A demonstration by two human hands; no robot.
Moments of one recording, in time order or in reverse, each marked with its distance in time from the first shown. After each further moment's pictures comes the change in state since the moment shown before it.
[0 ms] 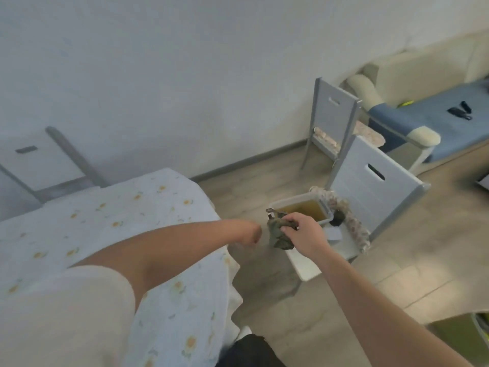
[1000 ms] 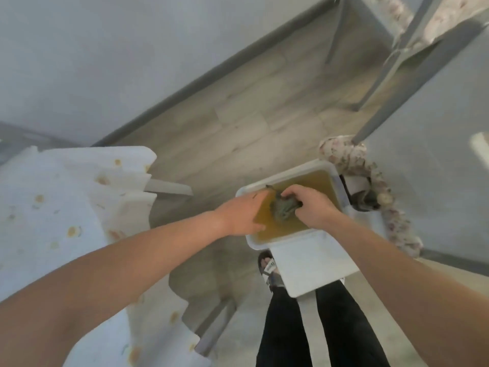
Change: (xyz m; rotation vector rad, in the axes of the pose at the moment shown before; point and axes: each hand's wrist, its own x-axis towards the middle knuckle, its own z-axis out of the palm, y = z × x) left_hand 0.422 -0.071 -0.038 -0.480 -0.046 -0.026; right_hand 0.429 0.290 0.020 -0.017 -0.603 0.162
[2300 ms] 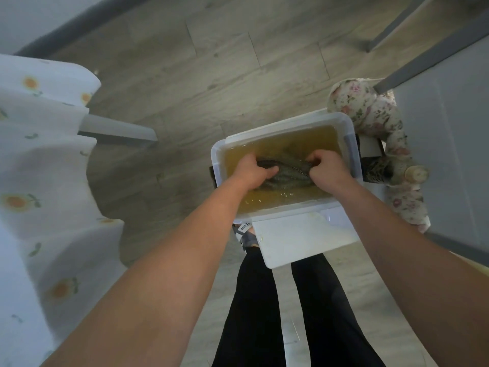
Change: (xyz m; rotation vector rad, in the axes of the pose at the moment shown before) left_hand 0.146 -0.031 0.119 -1.044 0.171 -0.518; right_hand 0.091 0.107 0.032 0.040 0.122 0.294
